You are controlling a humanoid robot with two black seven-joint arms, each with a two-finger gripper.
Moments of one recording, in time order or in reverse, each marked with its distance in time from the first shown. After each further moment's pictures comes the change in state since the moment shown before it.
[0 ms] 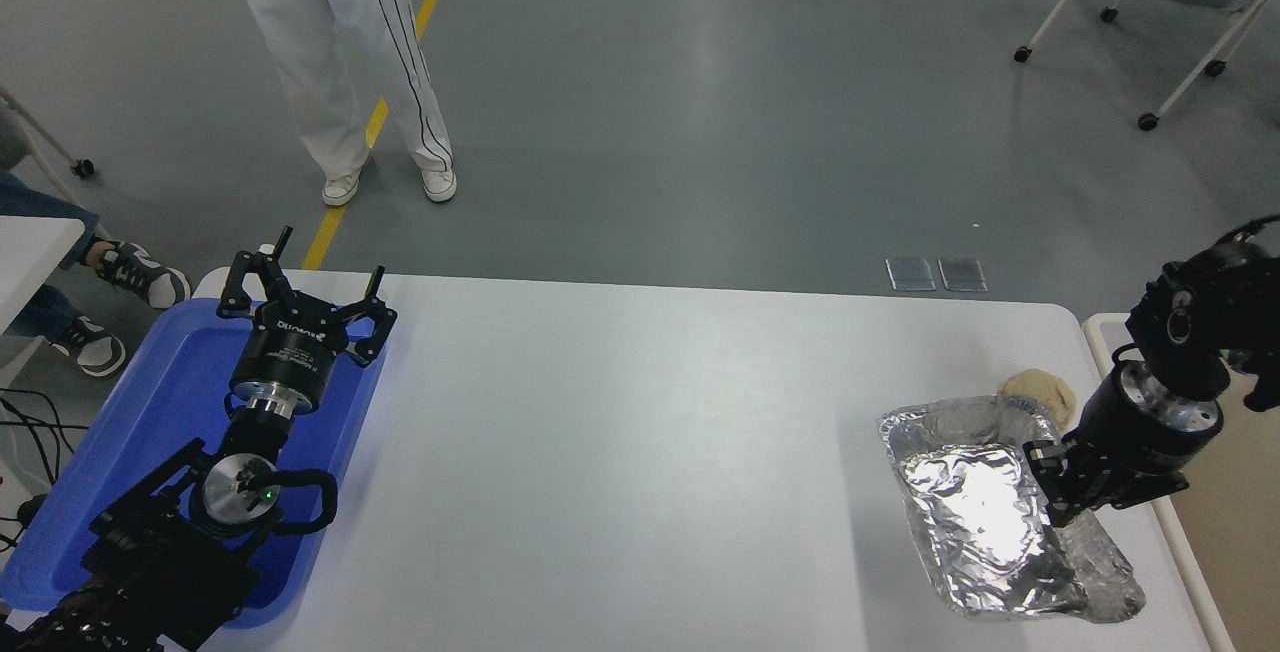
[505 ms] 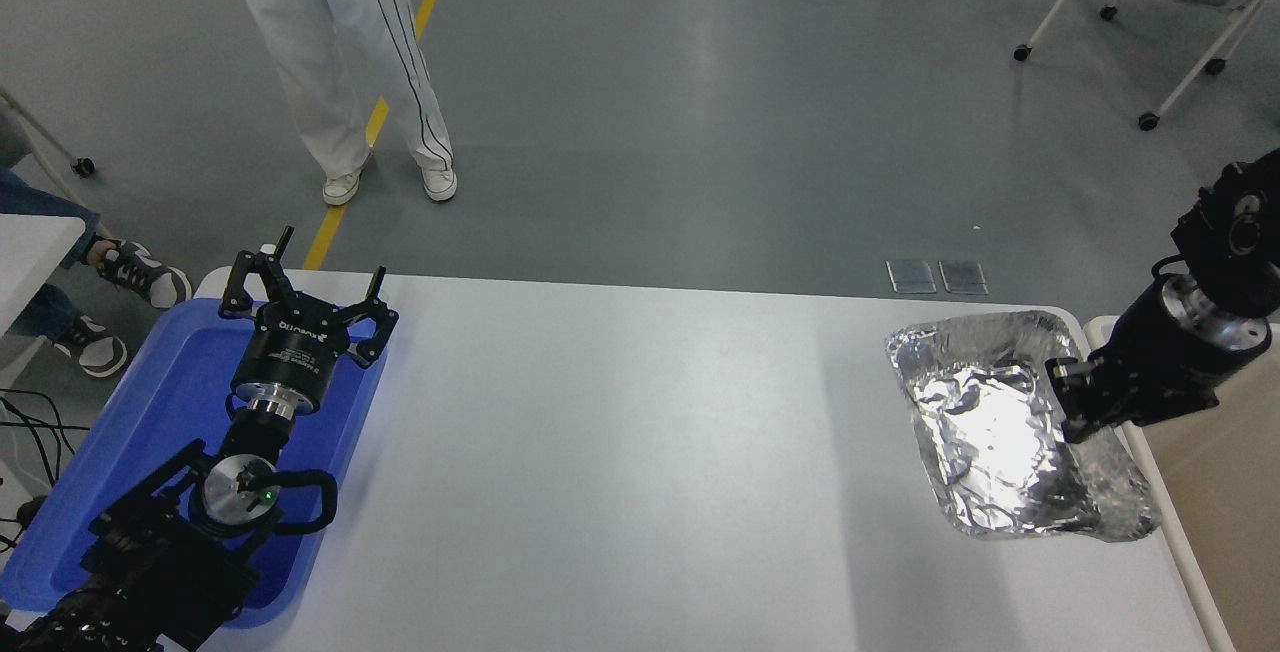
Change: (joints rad) left arm -0.001 0.000 0.000 0.000 0.000 0.000 0.001; right arm 0.313 -0.028 -0.135 0.072 0.028 0.013 0.003
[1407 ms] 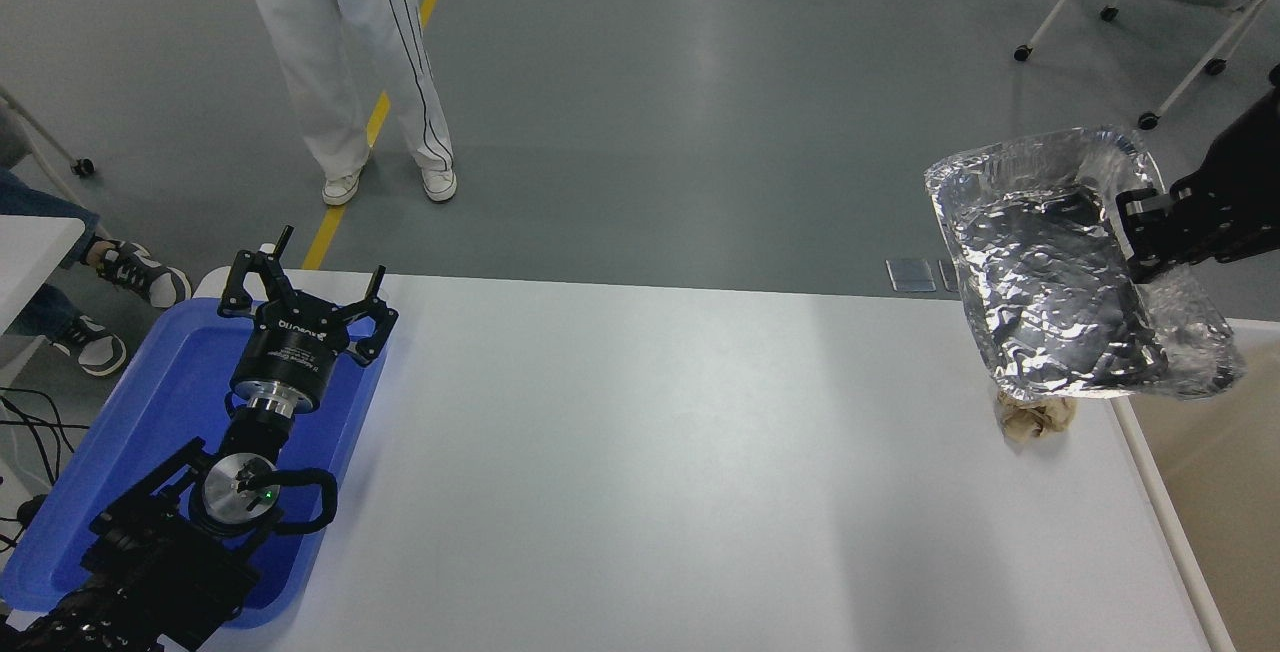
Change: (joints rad) left arm 0.000 0.000 0.000 0.000 0.000 0.000 0.000; right arm 0.305 0.023 -0.118 0.056 0.008 0.001 0.000
